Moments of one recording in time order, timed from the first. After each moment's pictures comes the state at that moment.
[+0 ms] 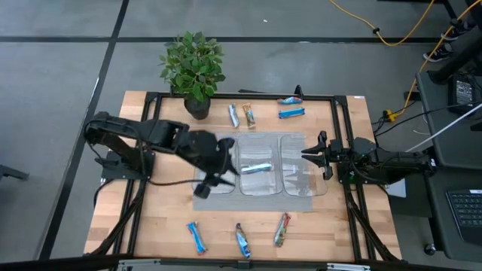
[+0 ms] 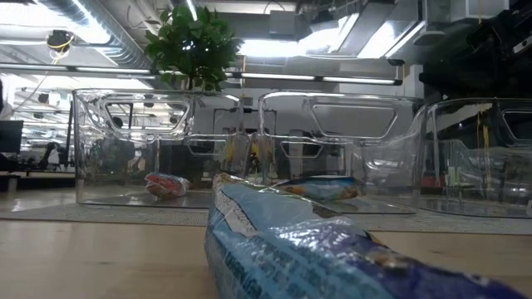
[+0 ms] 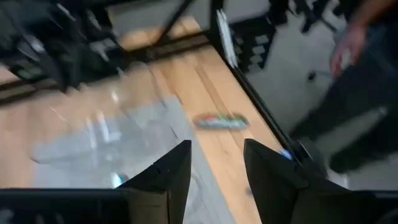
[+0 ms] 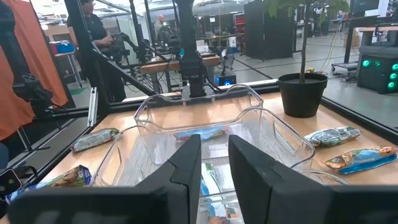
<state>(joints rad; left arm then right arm) -0.25 1.52 1.70 -0.80 0.10 0.08 -0.03 0.01 0.01 0.02 -0.02 0.12</state>
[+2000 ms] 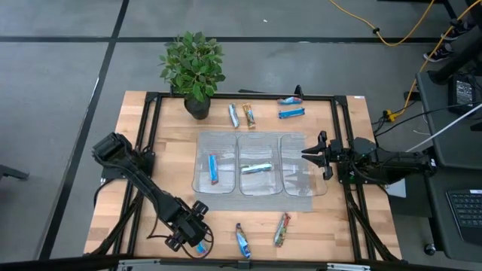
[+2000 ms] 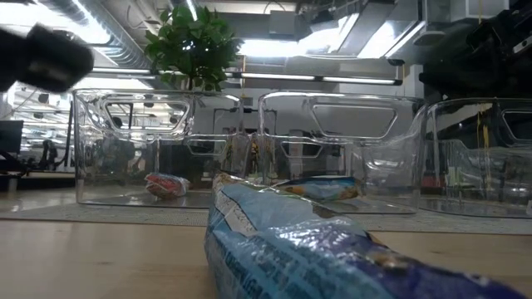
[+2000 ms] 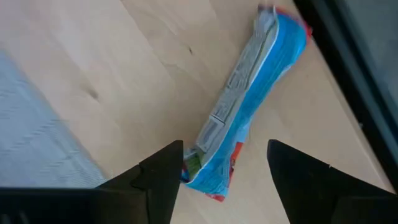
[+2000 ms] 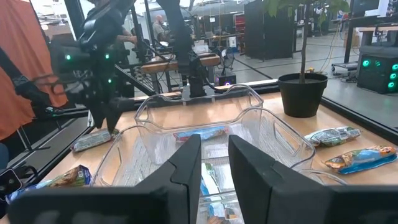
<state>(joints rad) -0.73 1.78 1.14 -0.65 0.04 -0.19 -0.03 0.01 0.01 0.02 -0.02 0.13</state>
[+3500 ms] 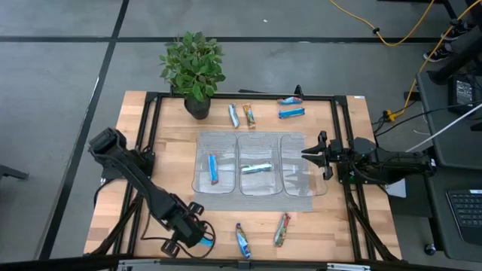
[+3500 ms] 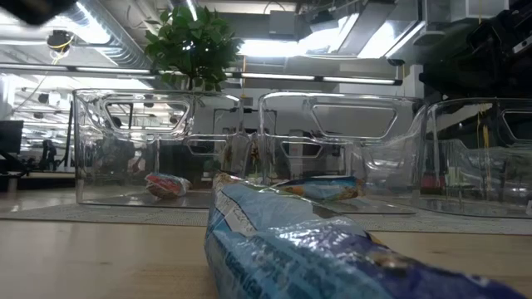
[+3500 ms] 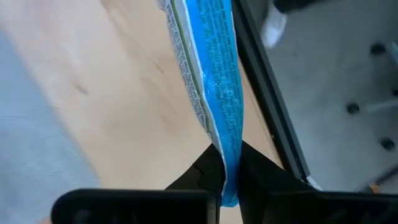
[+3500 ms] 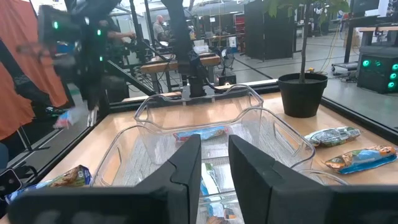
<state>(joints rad) -0.73 1.69 1.29 -0.80 0.13 -0.37 -0.03 0.01 0.01 0.02 -0.02 0.12</state>
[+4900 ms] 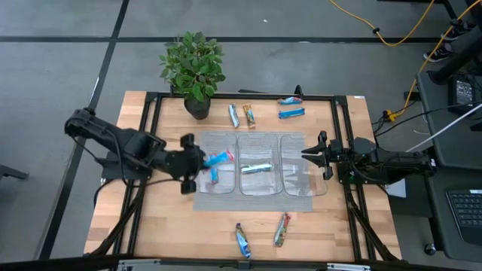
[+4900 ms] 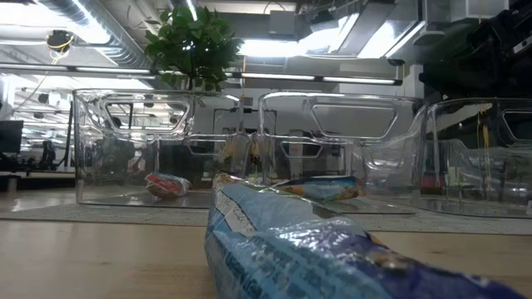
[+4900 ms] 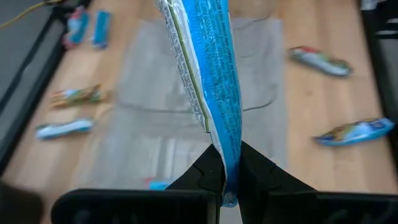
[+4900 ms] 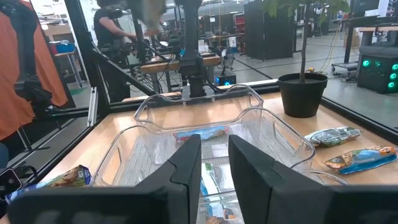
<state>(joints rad) -0.39 1.24 1.32 -0.94 -0.43 -0.38 -0.03 0.01 0.01 0.02 -0.02 0.12</state>
